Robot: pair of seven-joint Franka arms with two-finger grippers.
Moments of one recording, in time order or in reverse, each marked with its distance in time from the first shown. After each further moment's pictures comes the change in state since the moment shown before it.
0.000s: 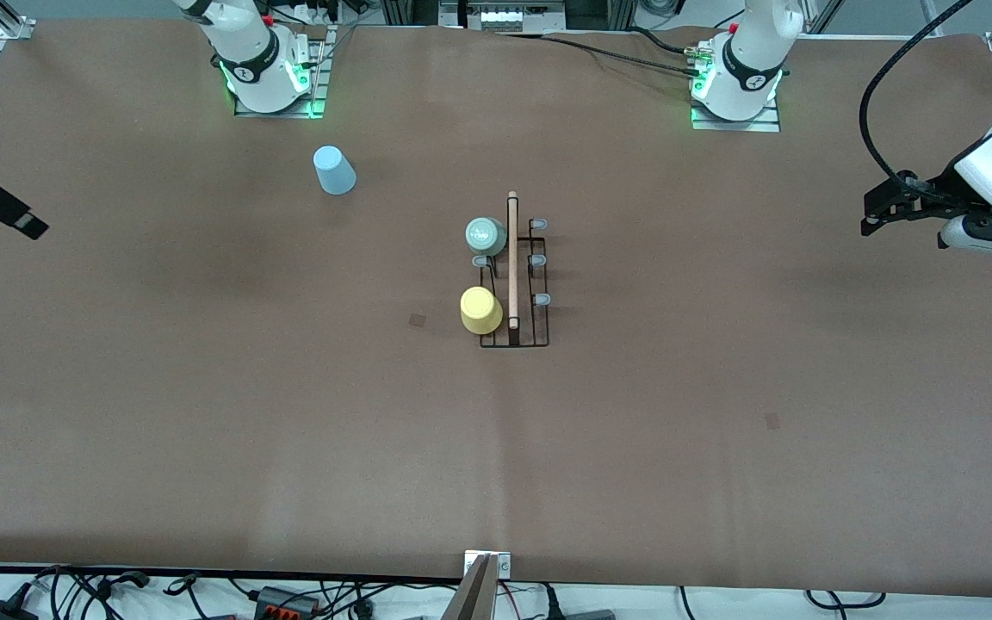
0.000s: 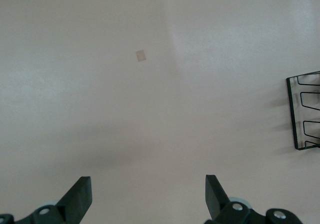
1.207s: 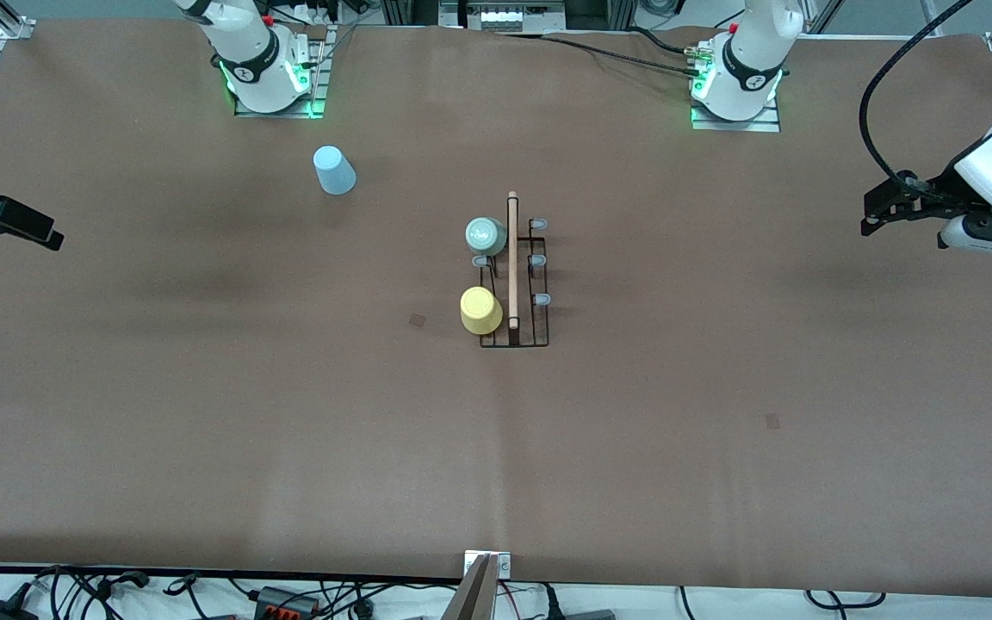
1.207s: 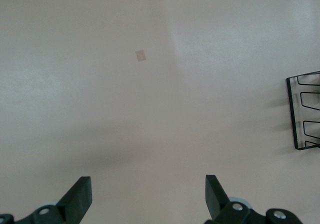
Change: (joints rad) left arm 0.000 0.000 0.000 0.000 0.000 0.000 0.000; right arm 0.019 0.132 -0.012 0.070 -0.057 -0.090 -0.341
